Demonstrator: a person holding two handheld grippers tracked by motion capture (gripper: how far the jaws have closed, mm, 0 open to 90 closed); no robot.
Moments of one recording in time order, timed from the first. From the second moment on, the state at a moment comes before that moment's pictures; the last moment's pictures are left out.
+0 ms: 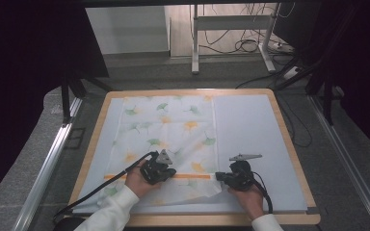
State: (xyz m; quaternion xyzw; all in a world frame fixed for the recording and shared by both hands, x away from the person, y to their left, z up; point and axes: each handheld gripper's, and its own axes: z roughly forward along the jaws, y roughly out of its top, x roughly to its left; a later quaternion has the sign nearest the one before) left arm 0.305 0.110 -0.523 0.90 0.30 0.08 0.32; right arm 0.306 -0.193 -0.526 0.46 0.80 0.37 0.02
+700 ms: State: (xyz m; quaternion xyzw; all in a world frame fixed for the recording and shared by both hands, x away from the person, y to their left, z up) left arm 0.302 0.133 -0.523 0.89 0.32 0.09 0.30; right arm 0.306 -0.193 -0.527 0.46 0.80 0.37 0.02
